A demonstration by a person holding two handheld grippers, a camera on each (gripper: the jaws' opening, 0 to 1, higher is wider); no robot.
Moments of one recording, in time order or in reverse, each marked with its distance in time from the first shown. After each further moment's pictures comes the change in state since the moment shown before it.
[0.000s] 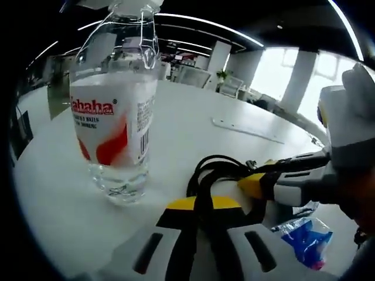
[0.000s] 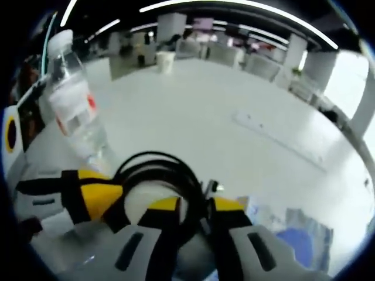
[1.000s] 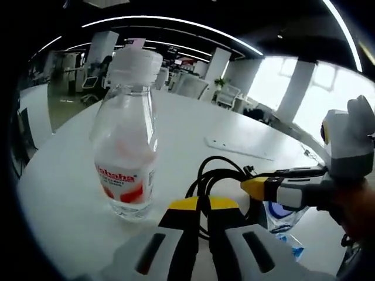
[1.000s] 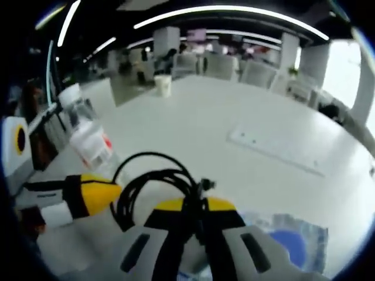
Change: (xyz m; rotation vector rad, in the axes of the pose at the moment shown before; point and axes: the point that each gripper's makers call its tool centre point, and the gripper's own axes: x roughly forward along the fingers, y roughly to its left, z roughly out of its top) left arm -0.036 -0.019 0.050 -0.026 -0.062 -0.044; right arm -0.047 -0.004 0.038 0.113 -0.112 0.069
